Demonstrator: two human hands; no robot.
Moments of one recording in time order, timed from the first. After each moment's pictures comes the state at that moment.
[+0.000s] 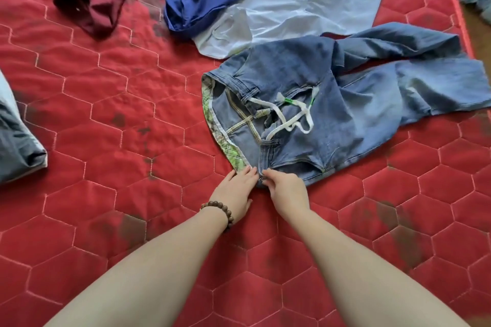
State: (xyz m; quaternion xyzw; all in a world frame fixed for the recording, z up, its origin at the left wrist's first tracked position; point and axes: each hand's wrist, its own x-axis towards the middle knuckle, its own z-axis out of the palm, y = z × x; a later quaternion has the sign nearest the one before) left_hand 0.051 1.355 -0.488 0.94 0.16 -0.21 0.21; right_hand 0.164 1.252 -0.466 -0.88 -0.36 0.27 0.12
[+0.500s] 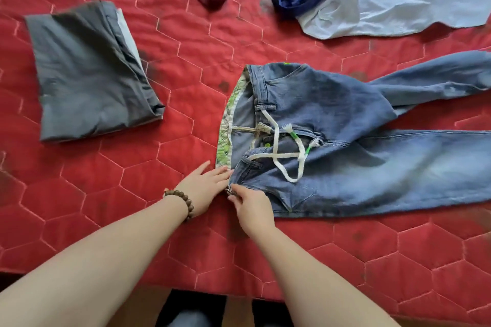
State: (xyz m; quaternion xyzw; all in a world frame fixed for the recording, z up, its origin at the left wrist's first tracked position) left_hand -0.221 1.478 -0.477 0.94 0.10 -0.33 0.09; right_hand -0.113 1.348 -0.468 -0.81 -0.41 0.38 0.19
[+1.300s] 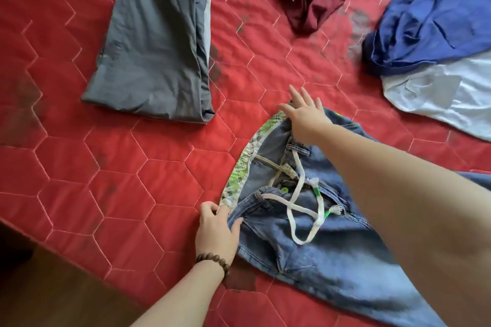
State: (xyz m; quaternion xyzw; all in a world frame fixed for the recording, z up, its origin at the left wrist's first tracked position) left_hand -0.201 1.414 -0.486 0.61 0.72 0.02 0.32; right_hand 0.043 1.610 -0.467 -0.65 -0.71 0.20 -0.17
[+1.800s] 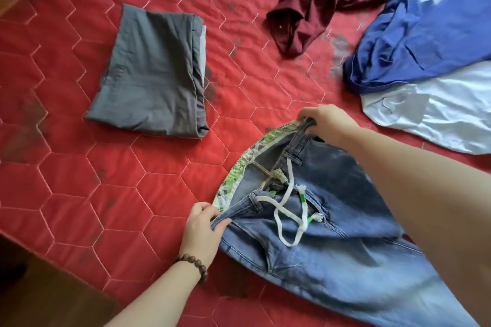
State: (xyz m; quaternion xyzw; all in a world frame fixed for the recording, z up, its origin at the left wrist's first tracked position) left_hand -0.220 1.440 -0.455 0.62 0.67 0.13 0.38; right_hand 0.099 1.604 -0.390 -0.67 -0.70 0.23 -0.05
